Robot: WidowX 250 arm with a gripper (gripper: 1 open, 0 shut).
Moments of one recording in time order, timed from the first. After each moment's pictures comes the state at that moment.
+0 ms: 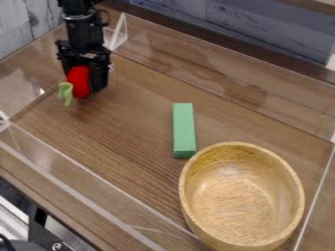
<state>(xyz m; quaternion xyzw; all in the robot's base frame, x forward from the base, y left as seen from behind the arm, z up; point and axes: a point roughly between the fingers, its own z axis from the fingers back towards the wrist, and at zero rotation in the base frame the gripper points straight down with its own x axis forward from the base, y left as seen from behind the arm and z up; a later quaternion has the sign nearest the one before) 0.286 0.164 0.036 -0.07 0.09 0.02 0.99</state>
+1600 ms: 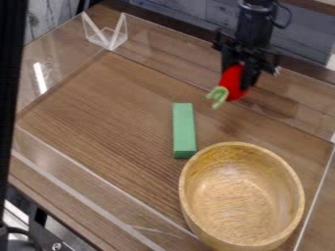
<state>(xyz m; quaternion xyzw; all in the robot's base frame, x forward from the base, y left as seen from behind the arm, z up) 0.366 -0.054 0.059 -0.02 0.09 -0.13 0.99</state>
